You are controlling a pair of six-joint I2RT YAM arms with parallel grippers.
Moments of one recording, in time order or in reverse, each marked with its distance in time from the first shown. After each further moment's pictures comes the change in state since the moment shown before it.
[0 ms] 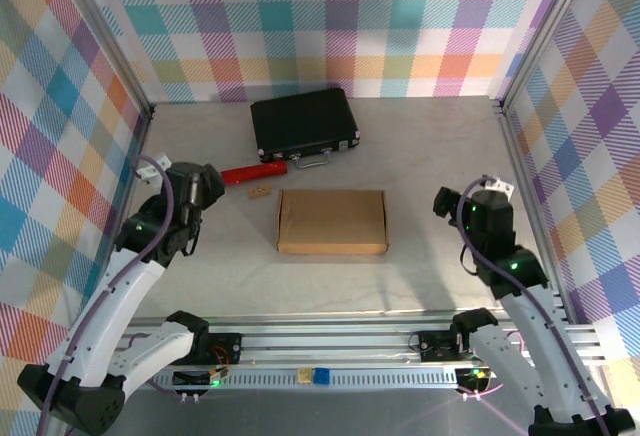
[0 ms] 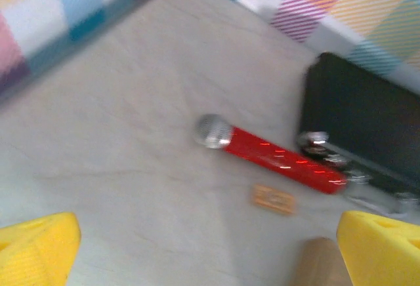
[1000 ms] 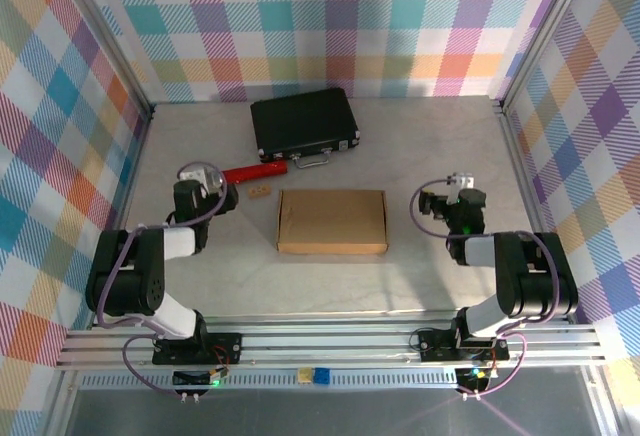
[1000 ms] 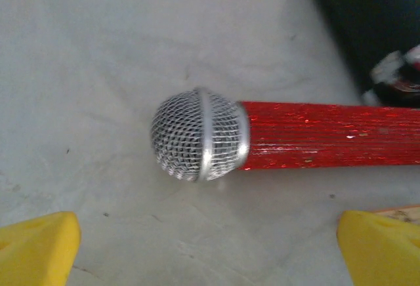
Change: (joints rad) left arm 0.372 0.637 -0.542 1.423 0.593 0.537; right arm -0.248 0.855 -0.330 1.295 -0.397 -0.373
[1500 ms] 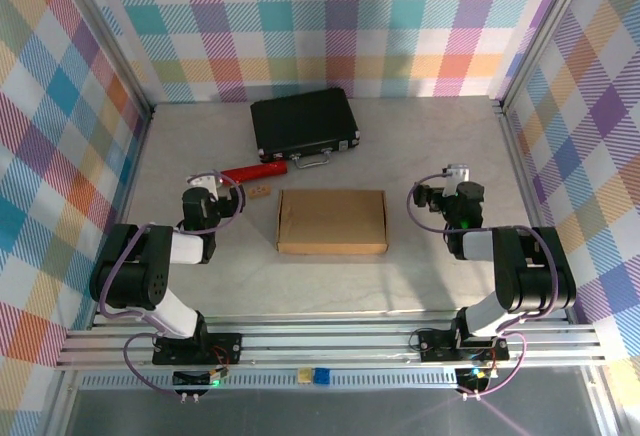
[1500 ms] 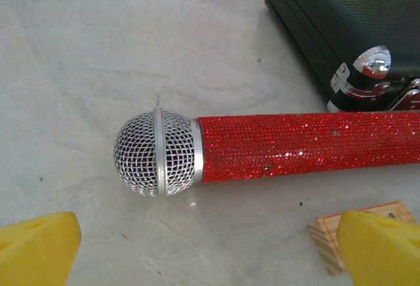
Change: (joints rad) left arm -0.064 0.050 -0.014 0.143 -0.069 0.047; right arm 0.008 0.031 0.095 -0.009 -0.048 -0.004
